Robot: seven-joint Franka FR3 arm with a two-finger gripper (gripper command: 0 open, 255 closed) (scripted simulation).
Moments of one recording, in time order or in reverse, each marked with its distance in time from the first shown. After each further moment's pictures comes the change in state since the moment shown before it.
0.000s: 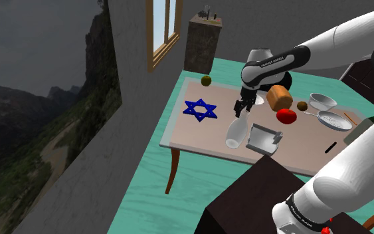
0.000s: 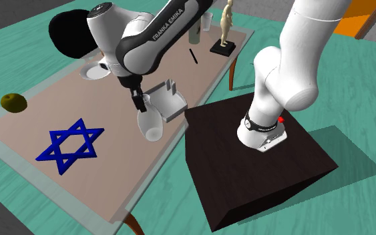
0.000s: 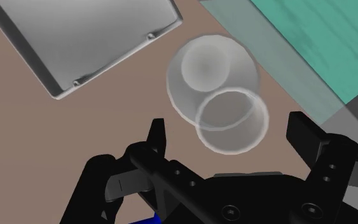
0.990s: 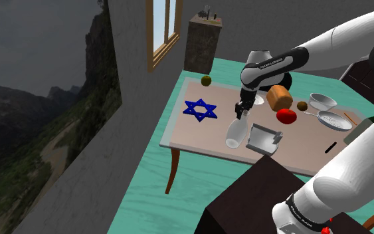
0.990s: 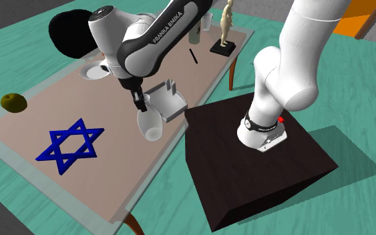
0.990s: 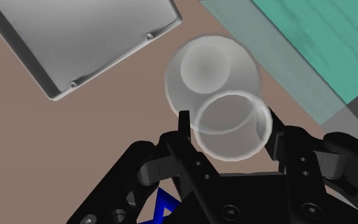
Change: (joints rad) arm 0.000 0.009 0.000 -0.010 0.002 0.020 0.000
